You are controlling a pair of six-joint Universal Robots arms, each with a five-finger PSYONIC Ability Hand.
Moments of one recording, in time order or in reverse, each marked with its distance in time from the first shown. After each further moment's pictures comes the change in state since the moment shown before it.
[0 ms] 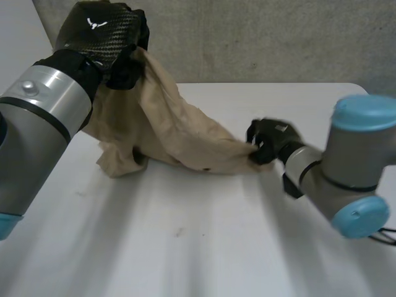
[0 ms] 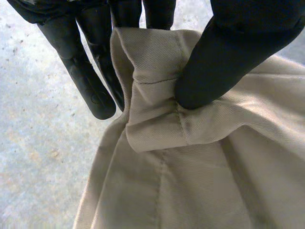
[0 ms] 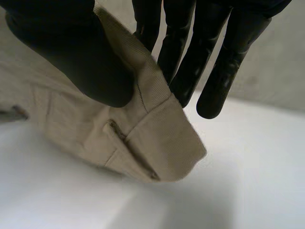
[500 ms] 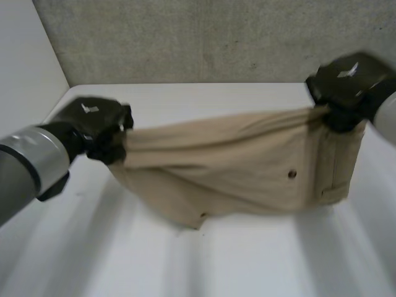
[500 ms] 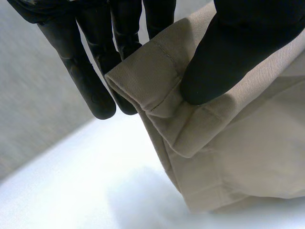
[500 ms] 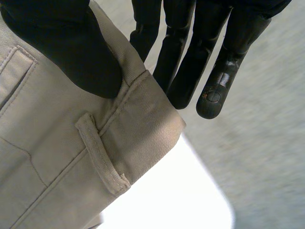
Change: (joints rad) left arm 0.127 -0.018 -0.111 -0.375 0.085 -0.001; right arm -0.110 -0.374 -0.105 0.485 0.009 -0.750; left_hand 0.000 0.000 0.000 0.000 0.000; right_hand 0.000 0.000 0.000 0.000 0.000
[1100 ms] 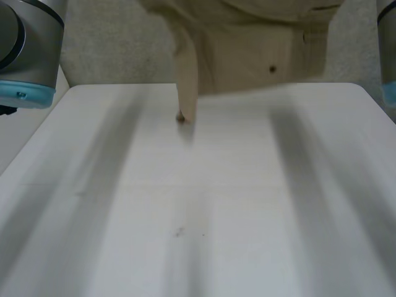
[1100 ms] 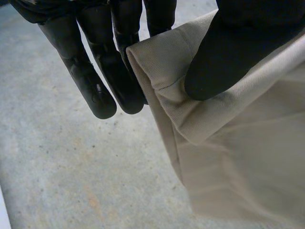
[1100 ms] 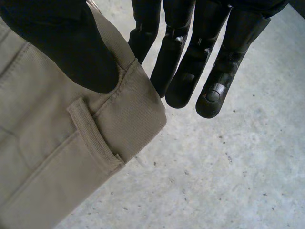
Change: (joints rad) left arm -0.001 -0.268 0.566 0.683 -0.097 -0.012; right arm 0.011 0.187 -0.321 -0.780 0.137 0.151; left_hand 0.000 0.000 0.000 0.000 0.000; right_hand 0.000 0.000 0.008 0.000 0.001
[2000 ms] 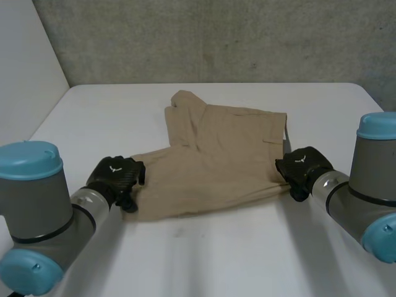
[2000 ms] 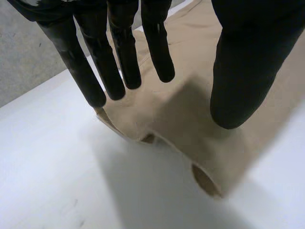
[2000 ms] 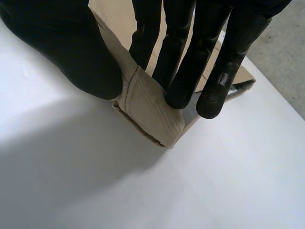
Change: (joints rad) left arm -0.002 0.011 -0.871 -0.201 0.023 0.011; right arm -0.001 0.134 0.608 0.404 -0.120 -0.091; left_hand -0.457 -0.544 -0.531 -0.541 -0.514; right_hand 0.000 0.000 0.000 0.000 0.002
